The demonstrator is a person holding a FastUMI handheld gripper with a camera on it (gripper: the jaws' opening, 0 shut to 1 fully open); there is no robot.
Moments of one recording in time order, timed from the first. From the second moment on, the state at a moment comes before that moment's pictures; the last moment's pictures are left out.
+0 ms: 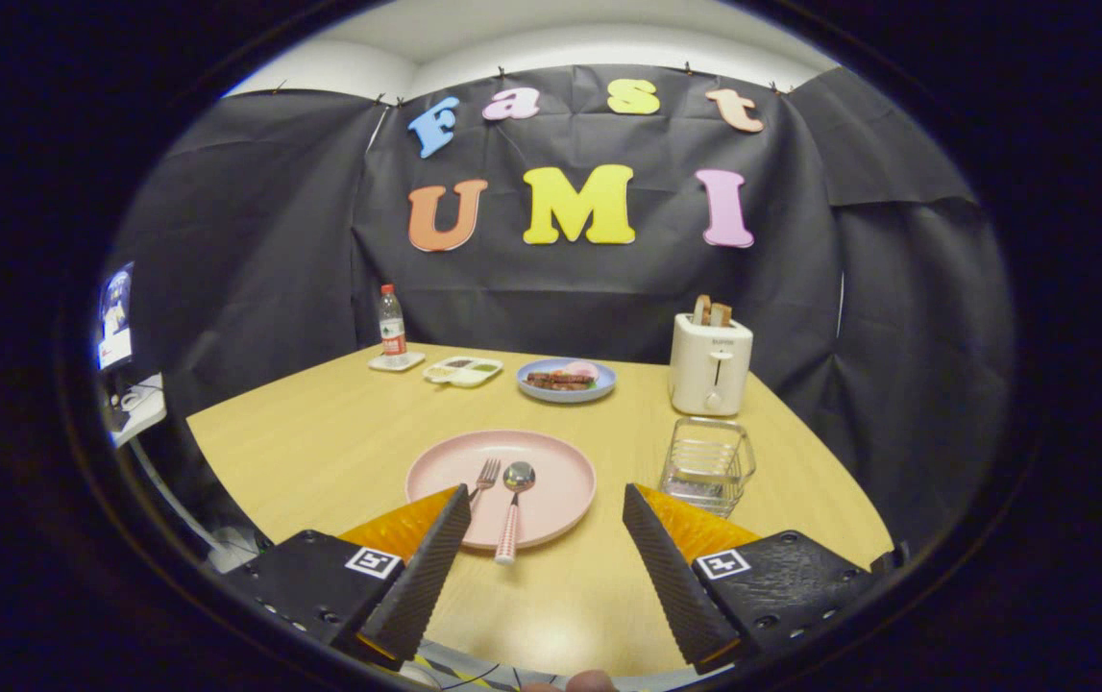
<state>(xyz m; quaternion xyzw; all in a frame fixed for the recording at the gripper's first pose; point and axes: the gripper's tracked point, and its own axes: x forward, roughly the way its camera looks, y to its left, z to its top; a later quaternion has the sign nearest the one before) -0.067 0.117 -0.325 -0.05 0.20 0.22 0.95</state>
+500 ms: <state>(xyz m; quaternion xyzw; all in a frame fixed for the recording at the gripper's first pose) -0.057 0.138 -0.400 -0.06 0.25 0.23 0.94</state>
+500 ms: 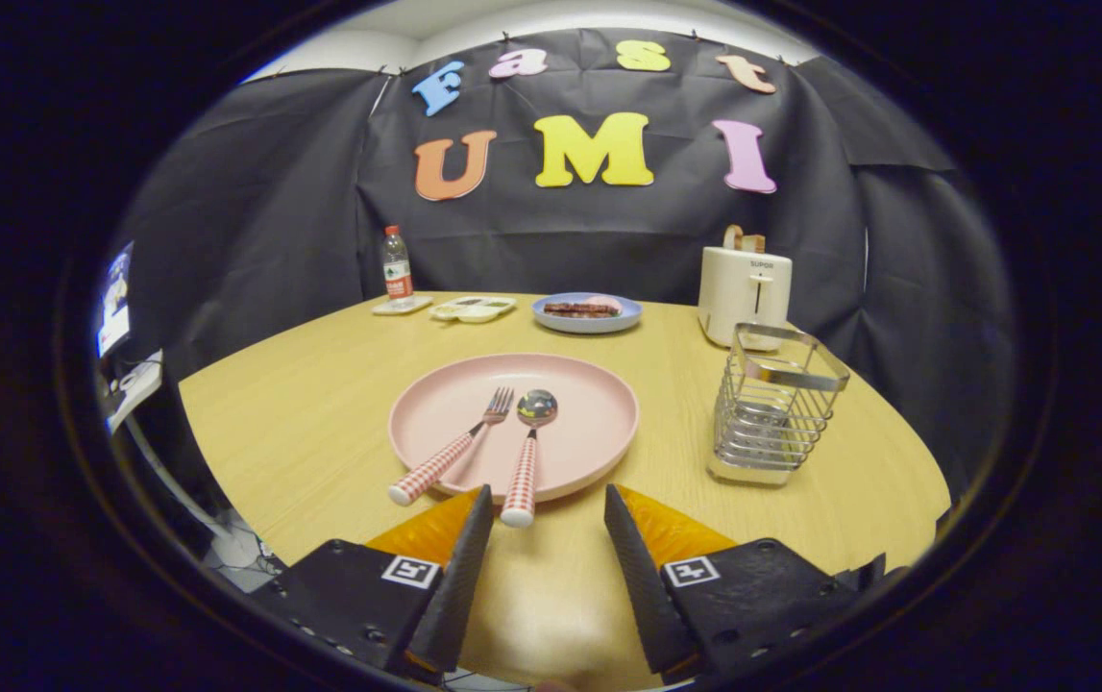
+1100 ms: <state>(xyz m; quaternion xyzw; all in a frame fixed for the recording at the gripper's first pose) -0.054 0.142 -0.392 -0.07 0.26 0.24 0.93</state>
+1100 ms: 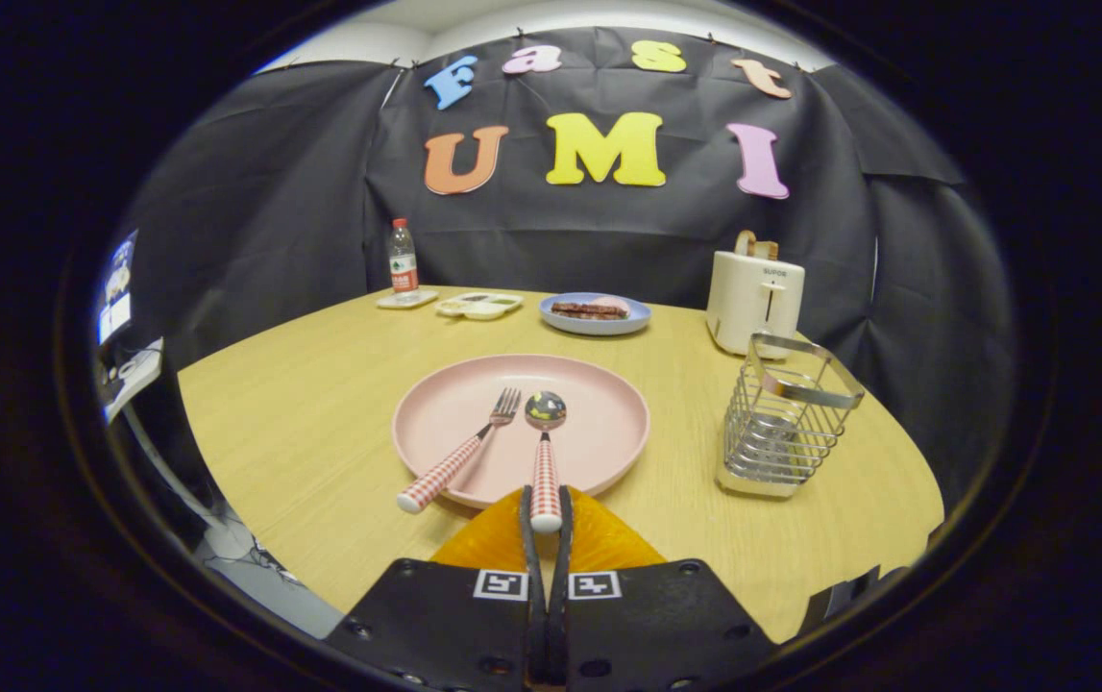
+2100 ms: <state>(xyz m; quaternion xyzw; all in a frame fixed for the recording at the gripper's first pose) -0.013 0.013 -0.221 -0.08 0.28 0.16 0.95</state>
